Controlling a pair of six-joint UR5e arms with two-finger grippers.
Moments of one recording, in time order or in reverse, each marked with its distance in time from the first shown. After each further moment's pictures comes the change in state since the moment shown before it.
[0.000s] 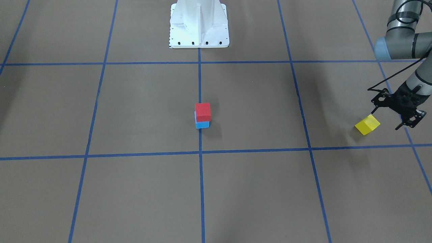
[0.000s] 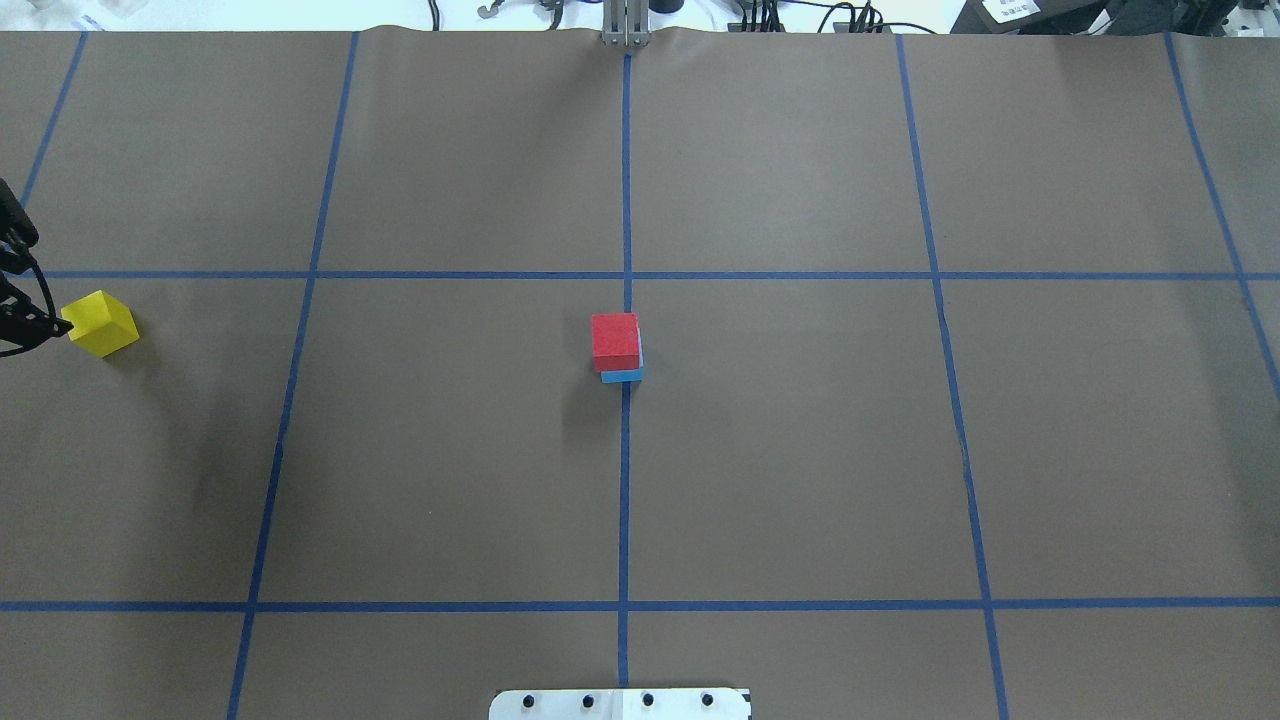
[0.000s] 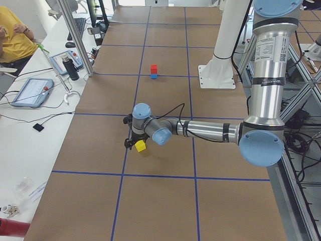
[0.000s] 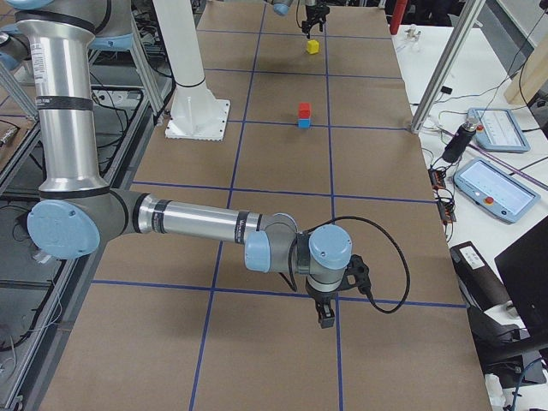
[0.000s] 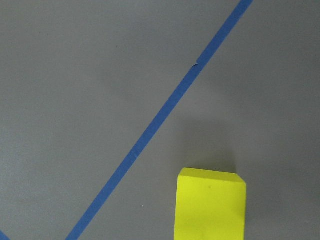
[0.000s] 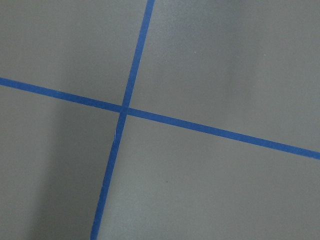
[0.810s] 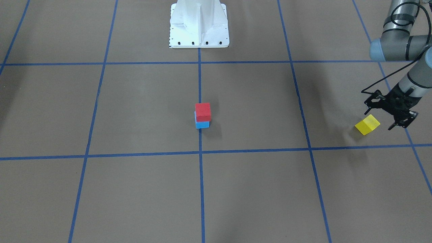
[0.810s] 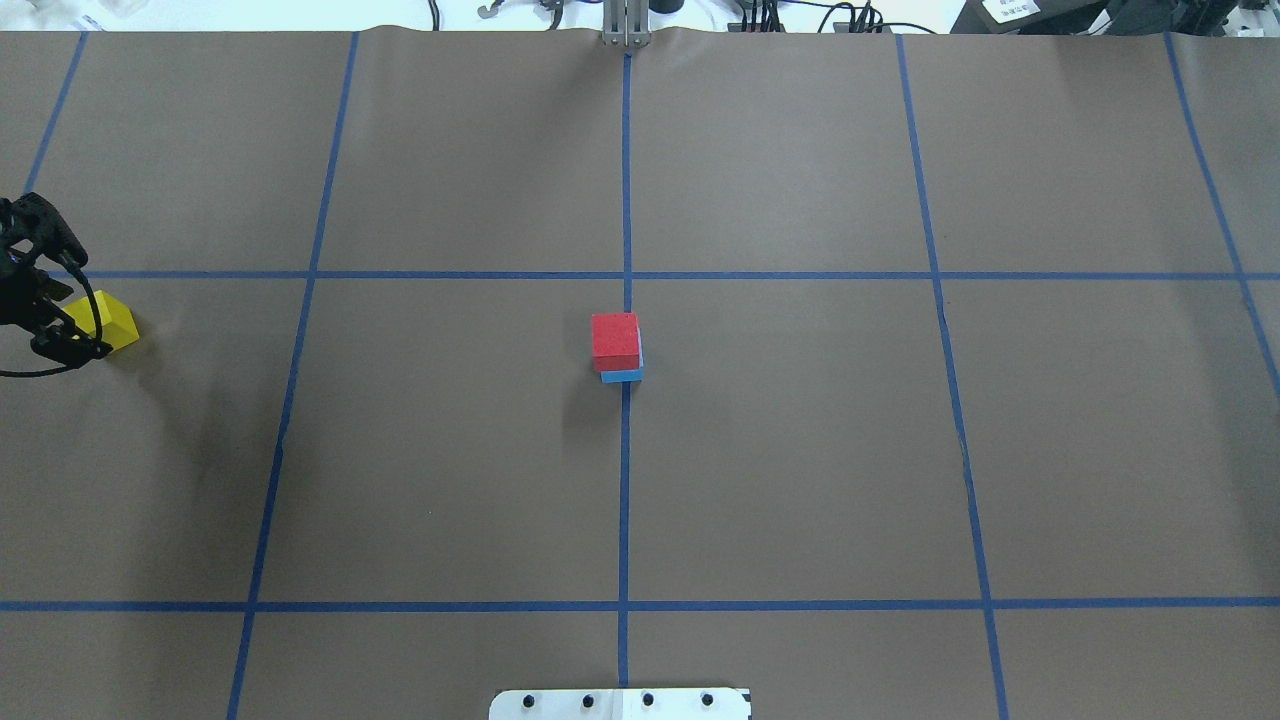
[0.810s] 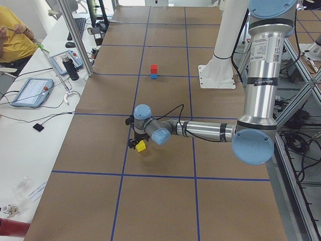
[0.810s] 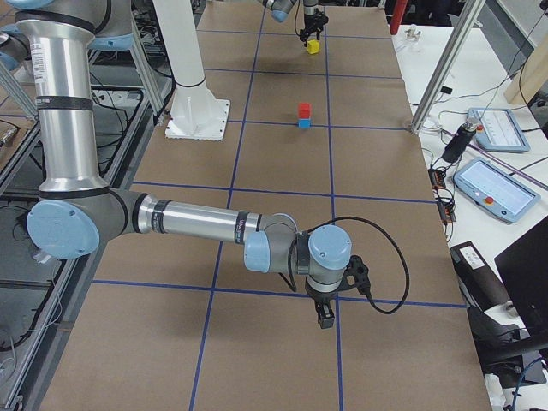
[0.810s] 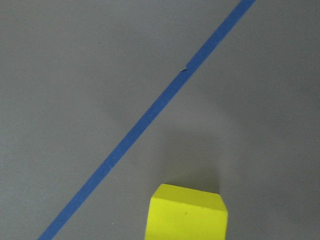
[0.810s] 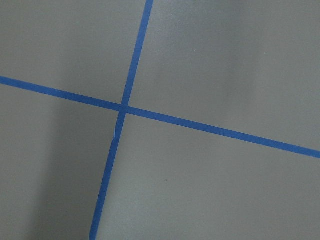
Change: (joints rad) left arm 0.076 -0.027 0.057 -0.005 0.002 -0.056; right arm 0.000 -0.002 0.000 0.000 -0.001 0.000
